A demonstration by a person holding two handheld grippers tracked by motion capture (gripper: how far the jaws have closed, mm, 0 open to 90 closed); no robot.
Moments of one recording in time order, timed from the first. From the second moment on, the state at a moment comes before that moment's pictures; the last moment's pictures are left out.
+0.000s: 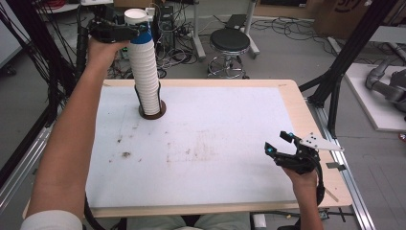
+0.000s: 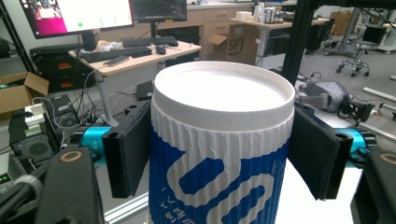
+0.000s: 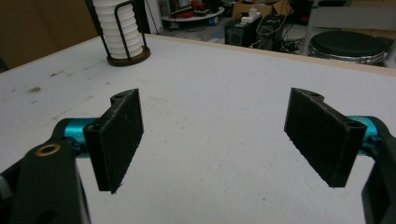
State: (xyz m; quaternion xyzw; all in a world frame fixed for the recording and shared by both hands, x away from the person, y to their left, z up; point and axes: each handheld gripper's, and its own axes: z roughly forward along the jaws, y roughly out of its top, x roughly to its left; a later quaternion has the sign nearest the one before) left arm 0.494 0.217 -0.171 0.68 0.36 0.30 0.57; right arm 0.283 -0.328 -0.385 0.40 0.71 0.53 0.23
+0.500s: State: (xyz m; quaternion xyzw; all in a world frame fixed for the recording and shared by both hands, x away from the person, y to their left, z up) left arm 0.476 0.227 -0.127 0.64 0.34 0.30 0.61; right arm 0.284 -0.324 -0.386 0.40 0.72 0.53 0.22
